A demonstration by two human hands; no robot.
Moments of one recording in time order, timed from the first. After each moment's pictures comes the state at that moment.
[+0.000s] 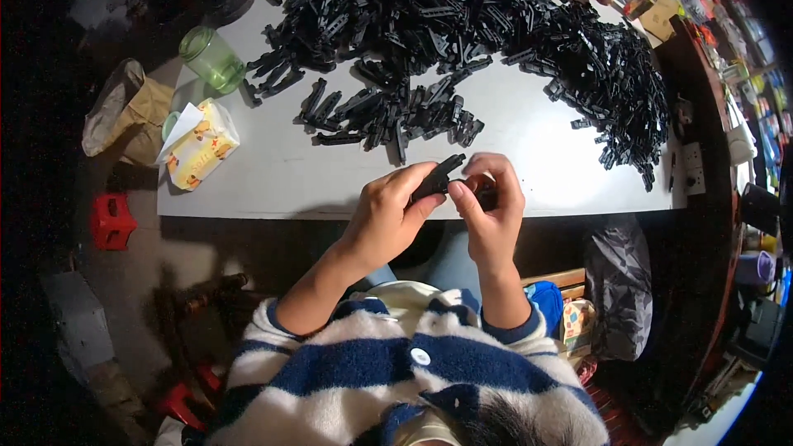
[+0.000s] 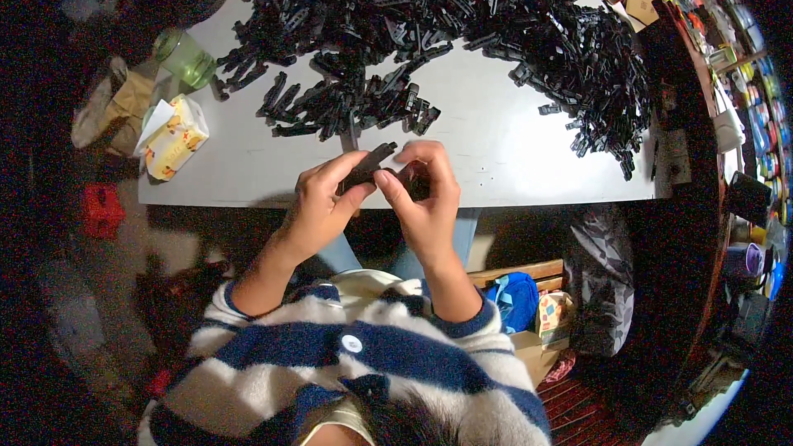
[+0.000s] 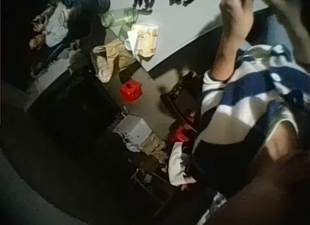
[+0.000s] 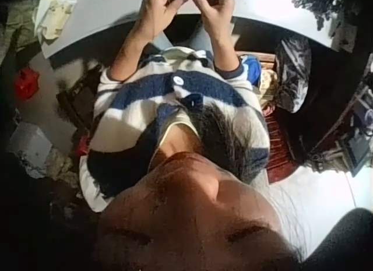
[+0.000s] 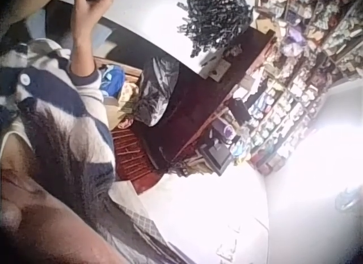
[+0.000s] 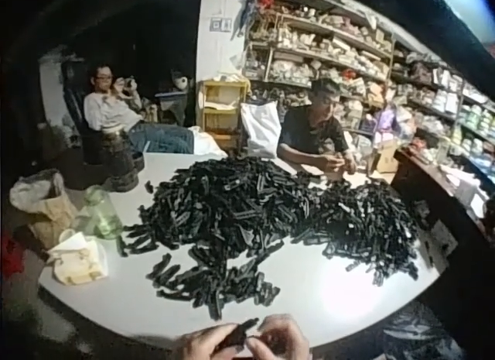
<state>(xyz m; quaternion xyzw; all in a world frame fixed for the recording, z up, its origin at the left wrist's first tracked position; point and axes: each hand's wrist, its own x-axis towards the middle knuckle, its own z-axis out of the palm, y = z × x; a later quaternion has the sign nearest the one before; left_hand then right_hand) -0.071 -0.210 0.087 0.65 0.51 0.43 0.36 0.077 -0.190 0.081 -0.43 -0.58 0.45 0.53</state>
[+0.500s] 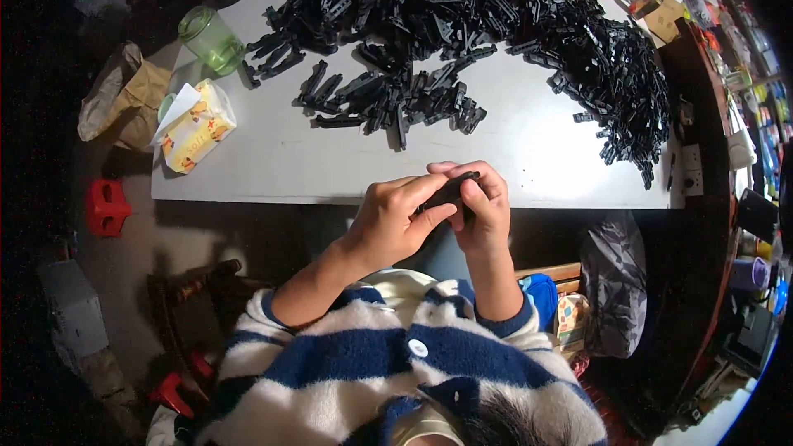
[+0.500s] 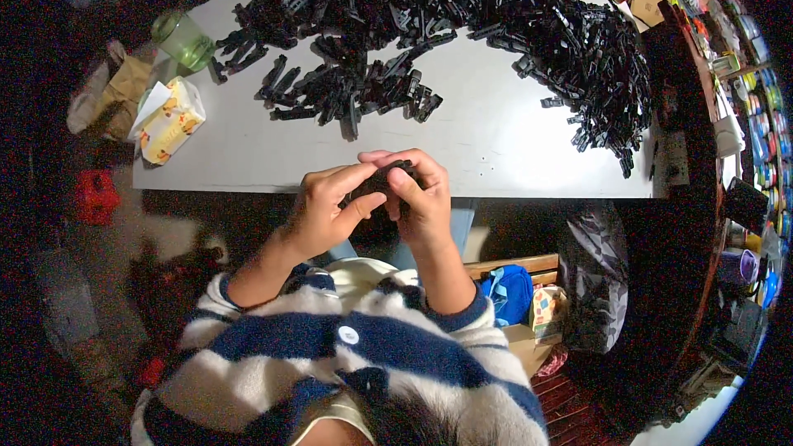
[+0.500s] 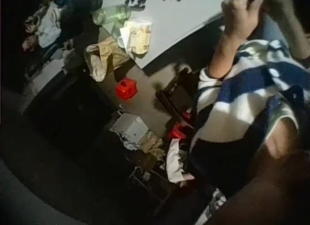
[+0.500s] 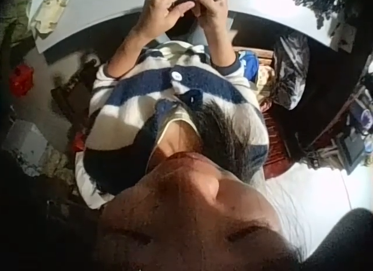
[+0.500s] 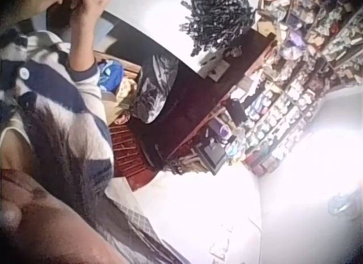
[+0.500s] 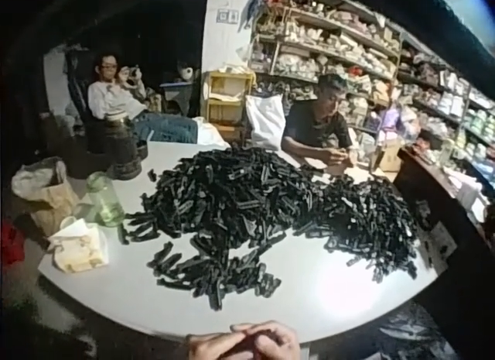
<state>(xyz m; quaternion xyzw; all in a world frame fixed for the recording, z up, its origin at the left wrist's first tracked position) -0.064 -0.224 0.083 0.67 0.45 0.46 0.36 0.084 -0.196 0.052 -0.25 -0.35 0.74 0.52</state>
